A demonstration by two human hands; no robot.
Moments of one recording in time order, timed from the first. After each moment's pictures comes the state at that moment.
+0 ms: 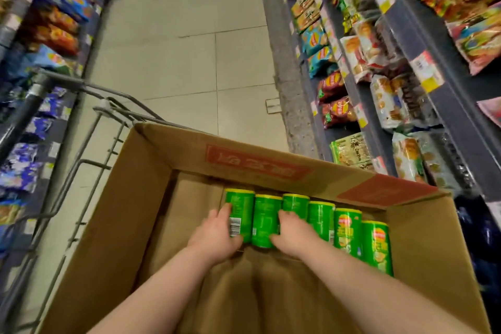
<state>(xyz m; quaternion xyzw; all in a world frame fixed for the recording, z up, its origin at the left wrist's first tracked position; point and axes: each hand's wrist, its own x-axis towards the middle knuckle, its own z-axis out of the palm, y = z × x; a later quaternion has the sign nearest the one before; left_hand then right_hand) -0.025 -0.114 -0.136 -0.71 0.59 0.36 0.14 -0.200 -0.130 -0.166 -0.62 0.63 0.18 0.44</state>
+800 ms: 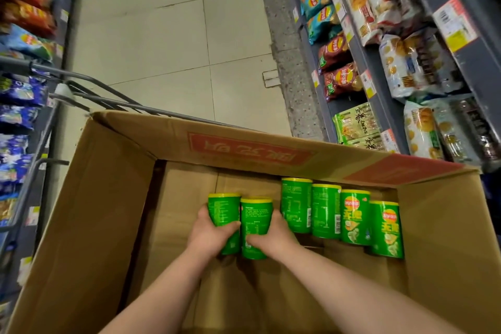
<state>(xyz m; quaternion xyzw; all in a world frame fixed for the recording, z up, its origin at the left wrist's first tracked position) -0.023 -0.107 -0.179 -0.82 0.35 0.44 -0.04 -0.166 -0.102 -0.211 -0.40 0.69 0.00 0.60</state>
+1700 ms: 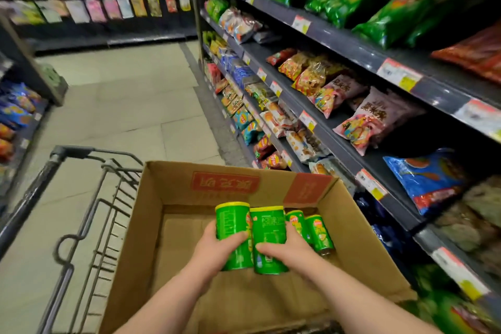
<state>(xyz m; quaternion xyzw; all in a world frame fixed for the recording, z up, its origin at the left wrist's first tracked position) -0.028 -0.018 -0.018 -0.61 0.46 0.59 -0.26 -0.200 0.018 -0.021 -0.37 0.70 -0.29 0.54</state>
